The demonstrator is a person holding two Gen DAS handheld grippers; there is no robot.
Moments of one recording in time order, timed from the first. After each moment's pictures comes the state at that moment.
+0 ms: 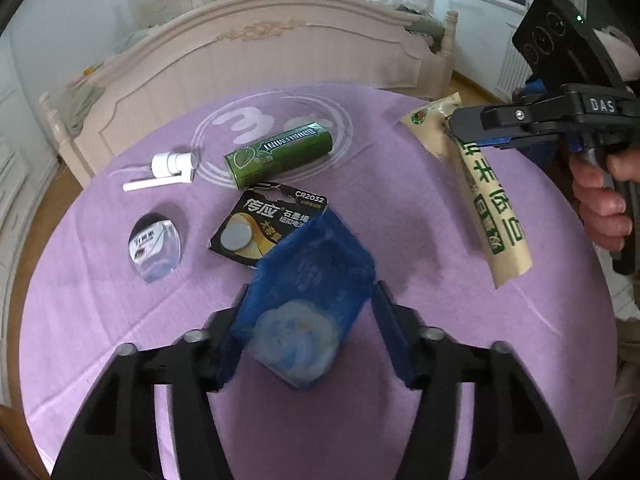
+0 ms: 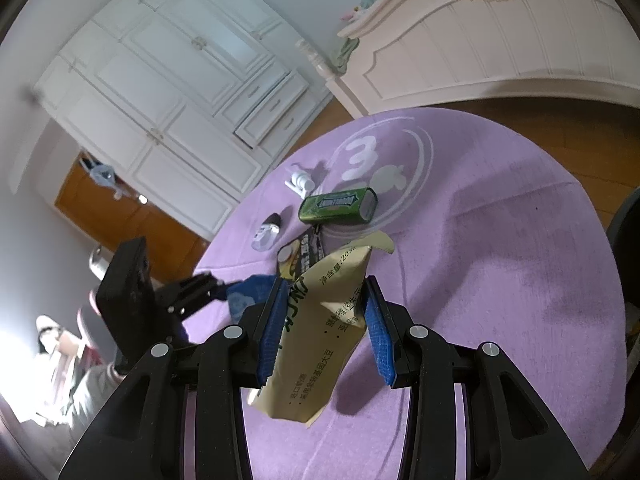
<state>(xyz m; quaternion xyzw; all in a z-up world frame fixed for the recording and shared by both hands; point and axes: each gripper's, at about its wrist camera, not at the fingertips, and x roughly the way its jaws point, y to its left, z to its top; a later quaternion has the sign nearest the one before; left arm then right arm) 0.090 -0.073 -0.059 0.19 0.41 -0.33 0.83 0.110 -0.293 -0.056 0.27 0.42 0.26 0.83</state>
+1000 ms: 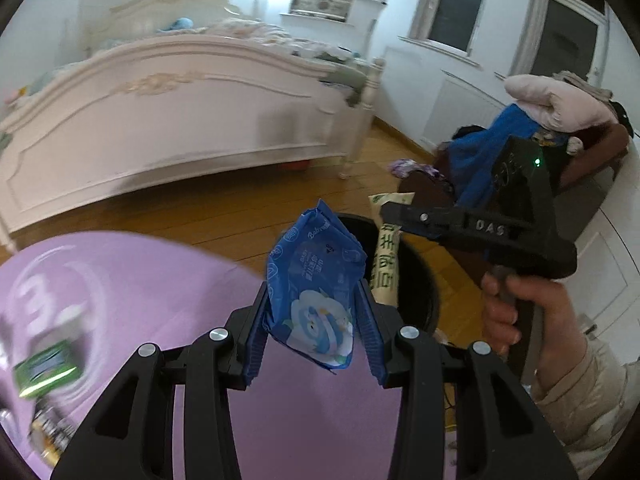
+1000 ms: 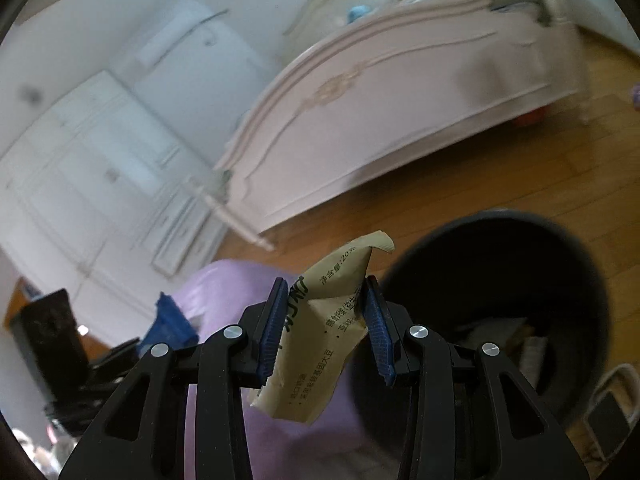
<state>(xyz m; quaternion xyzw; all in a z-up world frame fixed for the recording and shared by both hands) 0.099 -0.298 -0.013 0.10 0.37 -0.47 0.79 0.039 -0.514 -0.067 0.35 0.30 0.00 0.89</state>
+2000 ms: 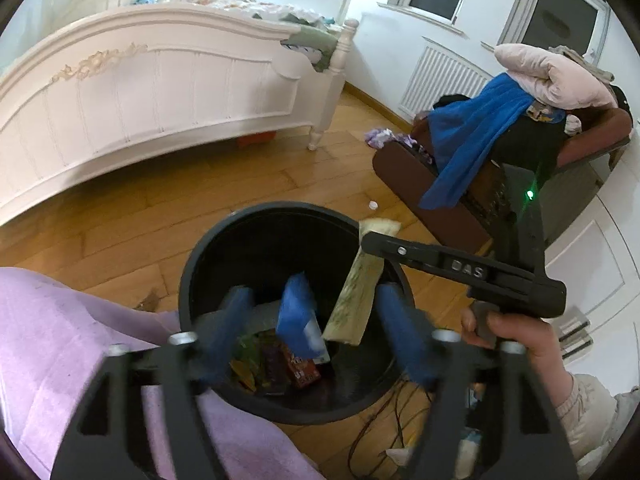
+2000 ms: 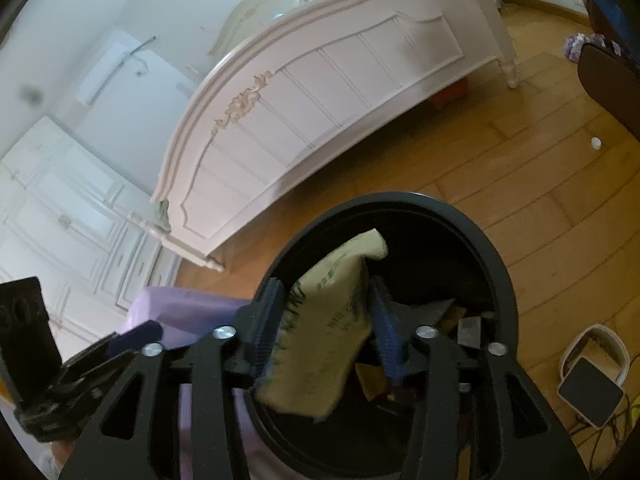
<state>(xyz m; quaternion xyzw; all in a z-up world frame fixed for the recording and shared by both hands) 0.094 -0.391 -0.046 0.12 0.41 -0.50 0.76 0.007 -0.576 -0.138 0.40 0.32 -0.09 0.85</state>
